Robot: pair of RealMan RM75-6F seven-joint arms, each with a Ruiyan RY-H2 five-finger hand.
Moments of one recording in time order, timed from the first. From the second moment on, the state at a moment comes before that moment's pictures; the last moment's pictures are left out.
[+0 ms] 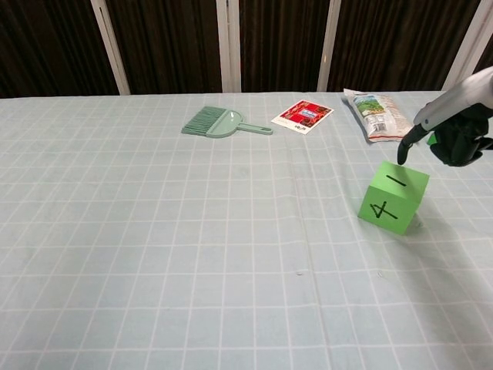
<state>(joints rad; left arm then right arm) -0.05 -1.09 -0.08 -1.63 1.42 1.52 0.06 1.46 -1.04 -0.26 -1.80 0.09 0.52 -0.77</state>
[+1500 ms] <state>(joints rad) -0.05 -1.08 -0.08 -1.63 1.41 1.51 0.06 1.60 -1.12 -0.39 -1.84 -0.13 0.52 -0.54</state>
